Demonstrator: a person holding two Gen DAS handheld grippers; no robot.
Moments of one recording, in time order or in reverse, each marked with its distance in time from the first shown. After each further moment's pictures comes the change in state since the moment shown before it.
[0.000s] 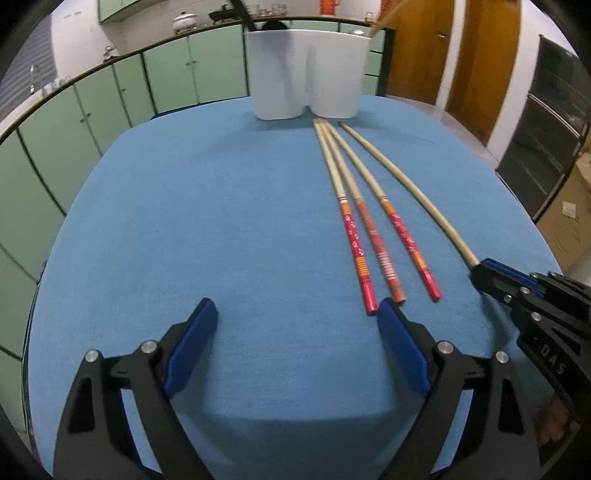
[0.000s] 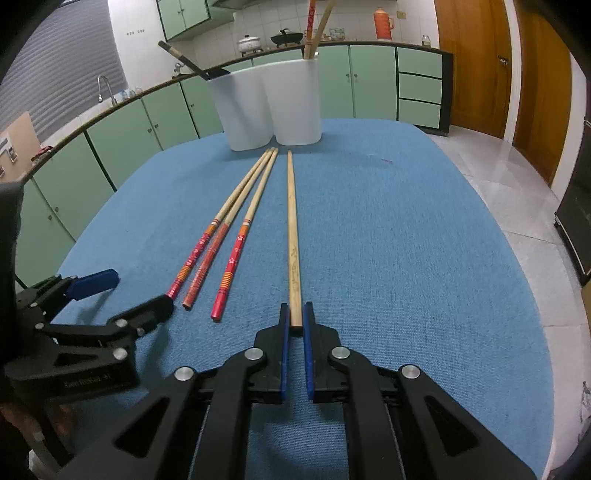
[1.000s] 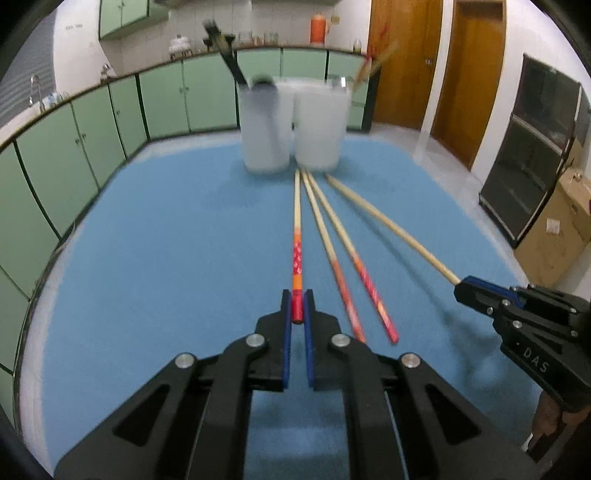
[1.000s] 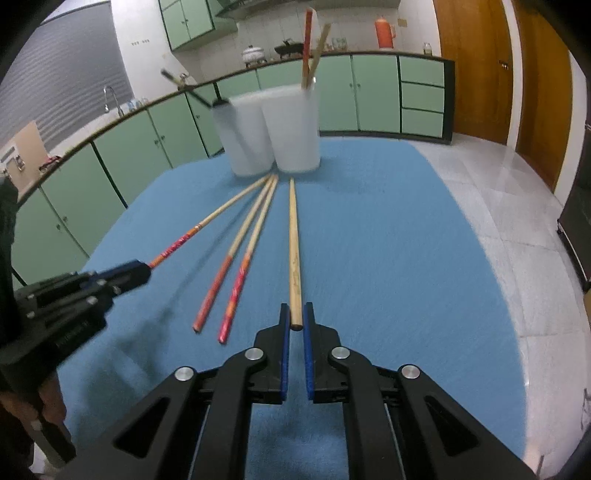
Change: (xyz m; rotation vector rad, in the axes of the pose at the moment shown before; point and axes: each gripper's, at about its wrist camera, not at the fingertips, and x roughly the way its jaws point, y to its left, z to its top) left arm -0.038 -0.002 0.025 0.012 -0.142 -0.067; right arm -0.029 -0.010 0.023 0.003 -0.045 0.037
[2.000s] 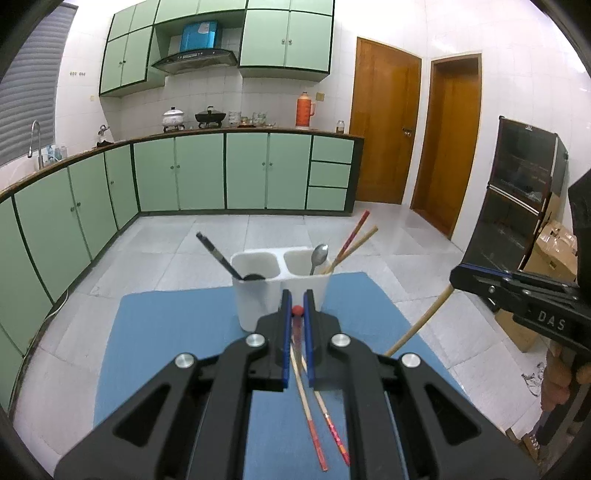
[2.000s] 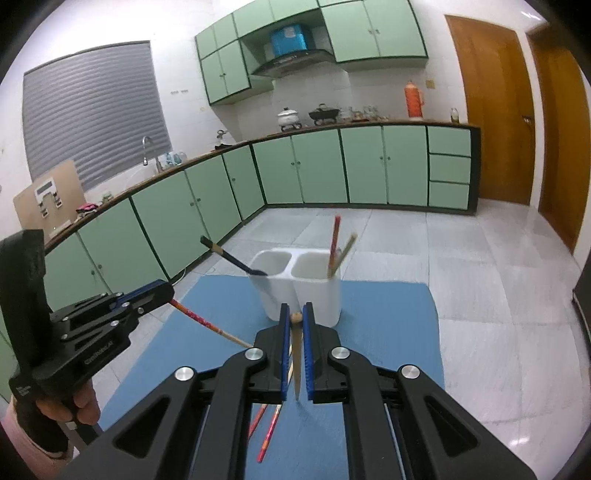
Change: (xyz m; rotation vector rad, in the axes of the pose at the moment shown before) left arm -0.079 -0.002 0.134 0.016 -0.281 -0.069; right arm -0.093 0.007 0.161 -0.087 -0.218 0.115
